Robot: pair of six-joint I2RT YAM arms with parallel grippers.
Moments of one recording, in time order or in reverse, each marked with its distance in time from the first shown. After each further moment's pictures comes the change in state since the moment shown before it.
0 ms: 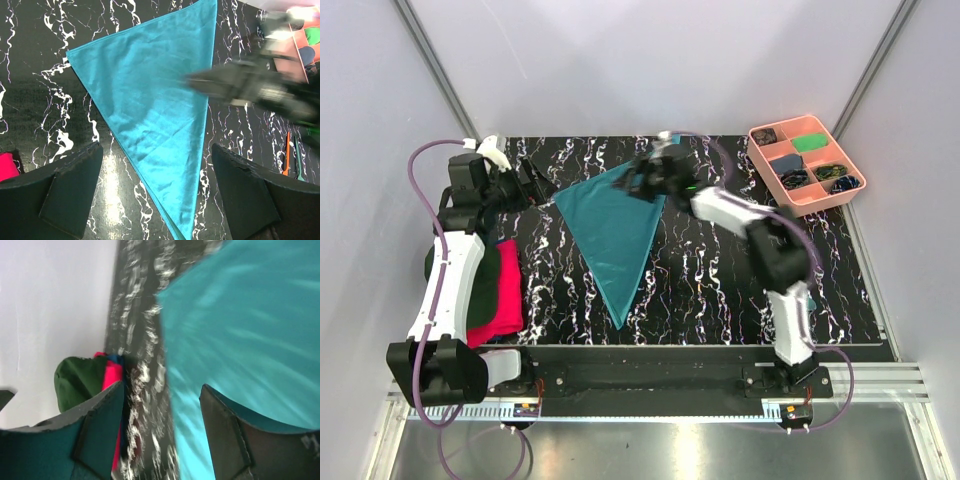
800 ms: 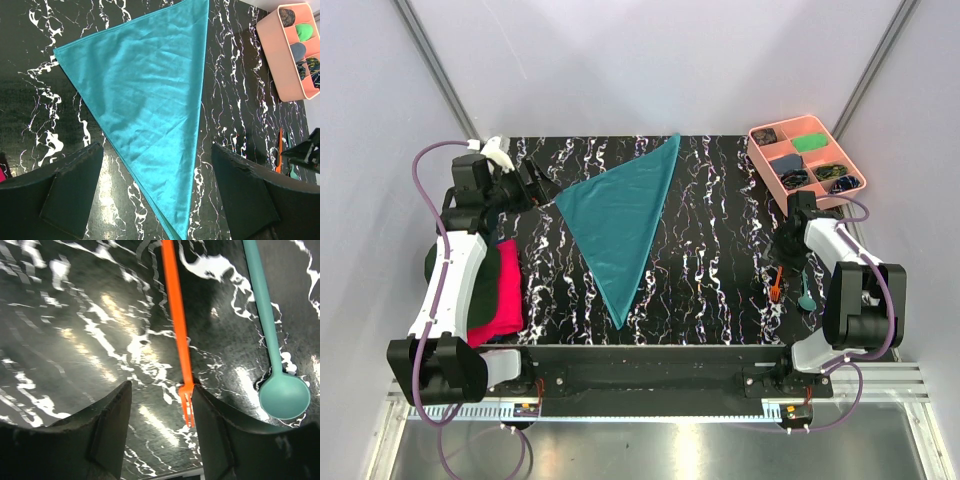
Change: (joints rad) left arm -0.011 0.006 -0.018 0.024 0.027 -0.019; right arm -0.650 -0.686 -0.714 -0.883 0.404 -0.397
